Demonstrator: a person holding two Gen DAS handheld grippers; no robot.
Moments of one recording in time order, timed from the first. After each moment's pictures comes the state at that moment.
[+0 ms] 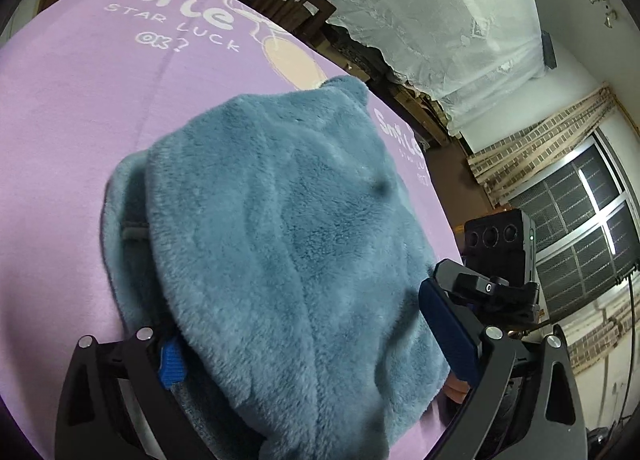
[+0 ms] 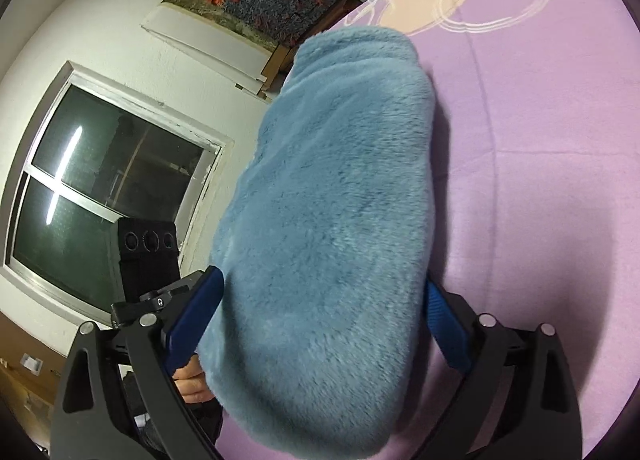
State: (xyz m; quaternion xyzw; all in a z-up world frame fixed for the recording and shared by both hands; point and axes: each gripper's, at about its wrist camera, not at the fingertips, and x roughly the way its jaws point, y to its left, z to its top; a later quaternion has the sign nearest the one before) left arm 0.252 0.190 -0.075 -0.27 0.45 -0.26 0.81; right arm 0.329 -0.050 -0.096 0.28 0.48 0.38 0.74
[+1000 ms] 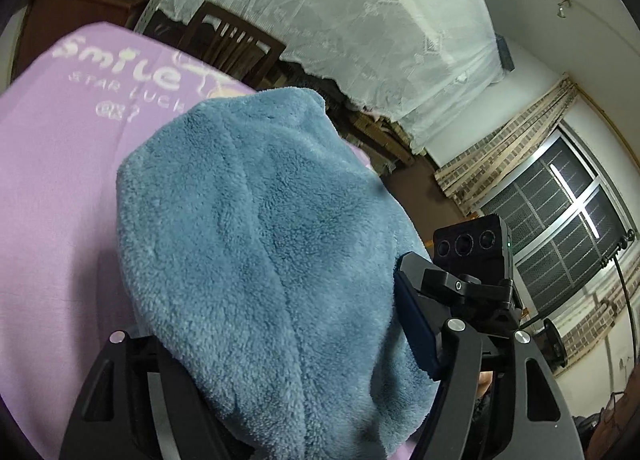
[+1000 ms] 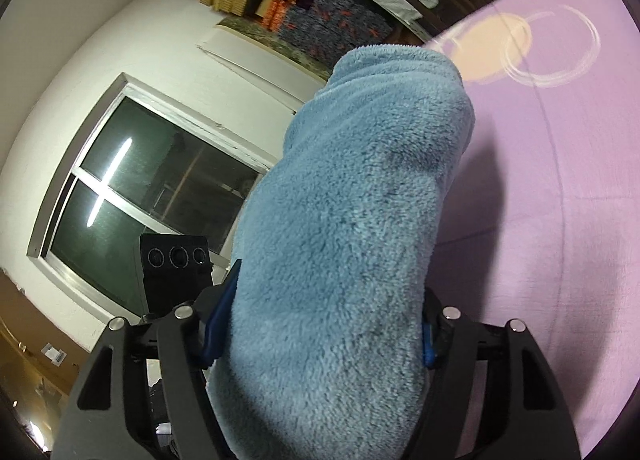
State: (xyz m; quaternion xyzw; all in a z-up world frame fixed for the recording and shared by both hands) left arm 0.214 0.181 -0.009 -0.27 0.37 -0.30 0.84; right arm 0.292 -0.048 -0.041 0.33 0.40 0.44 0.74
